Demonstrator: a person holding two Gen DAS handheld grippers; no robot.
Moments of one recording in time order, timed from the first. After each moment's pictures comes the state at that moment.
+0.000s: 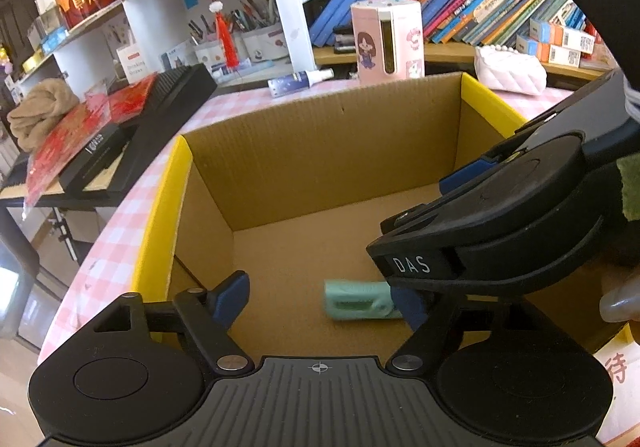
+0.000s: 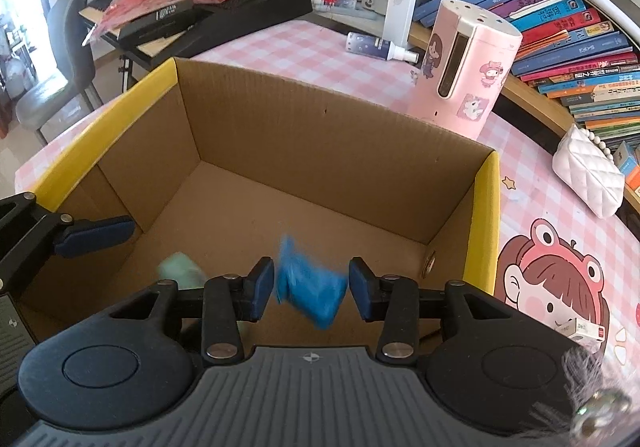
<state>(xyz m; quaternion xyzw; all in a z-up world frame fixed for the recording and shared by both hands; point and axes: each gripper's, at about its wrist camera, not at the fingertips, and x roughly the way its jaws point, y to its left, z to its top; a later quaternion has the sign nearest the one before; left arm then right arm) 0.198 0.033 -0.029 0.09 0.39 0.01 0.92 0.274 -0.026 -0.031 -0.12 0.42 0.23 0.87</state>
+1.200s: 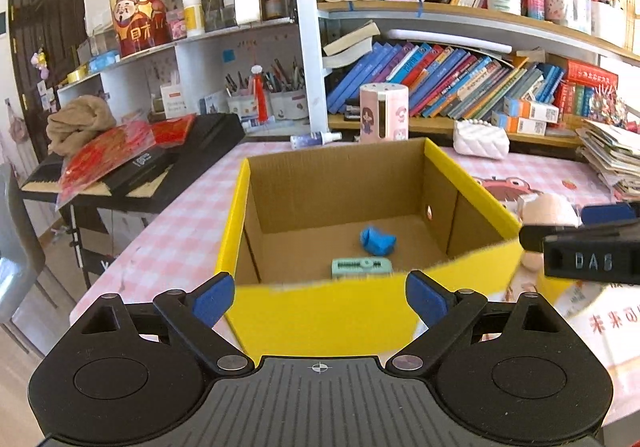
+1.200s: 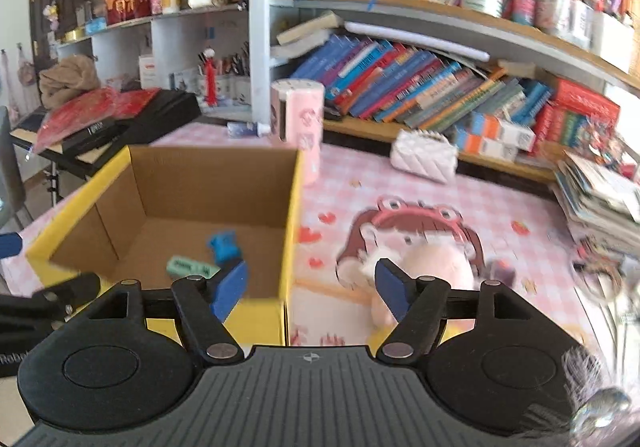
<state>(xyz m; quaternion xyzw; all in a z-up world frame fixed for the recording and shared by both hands) 0.065 0.046 0.015 0.04 0.29 0.01 0.96 0.101 -0.120 0.007 -0.03 0.30 0.06 0.95</state>
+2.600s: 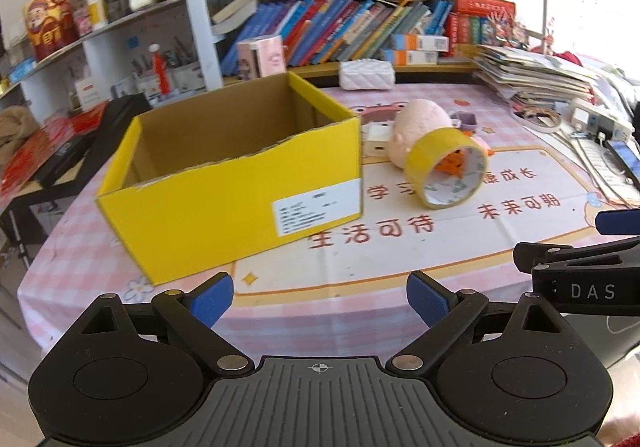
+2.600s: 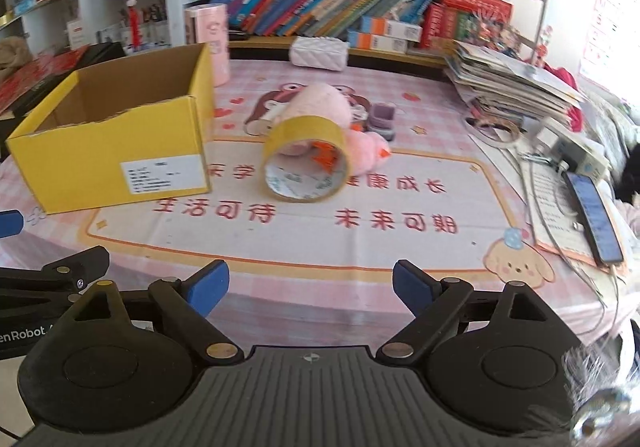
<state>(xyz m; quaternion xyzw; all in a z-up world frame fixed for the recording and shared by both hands) -0.005 -0.022 -0.014 0.09 0.34 -0.11 0.93 -0.030 -0.173 -0.029 0.01 0.37 -0.07 0.93</state>
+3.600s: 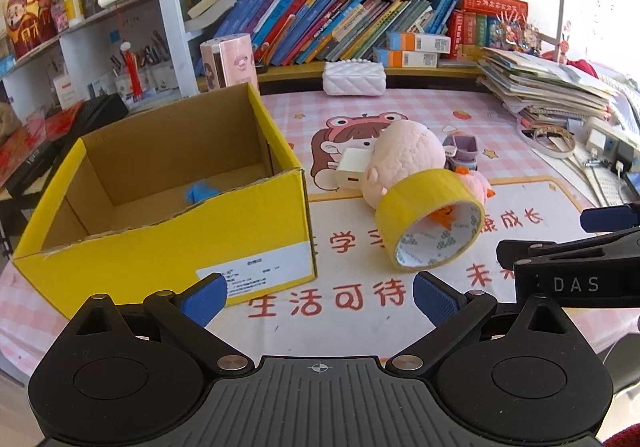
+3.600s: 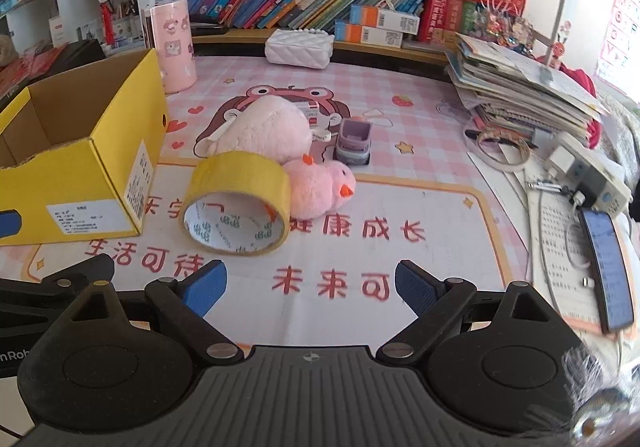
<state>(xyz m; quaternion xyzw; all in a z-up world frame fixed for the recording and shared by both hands) 0.066 -0.084 -0.017 0.07 0.35 -0.10 0.93 0.059 -0.244 -0.029 0.00 0.39 -0.04 0.92</state>
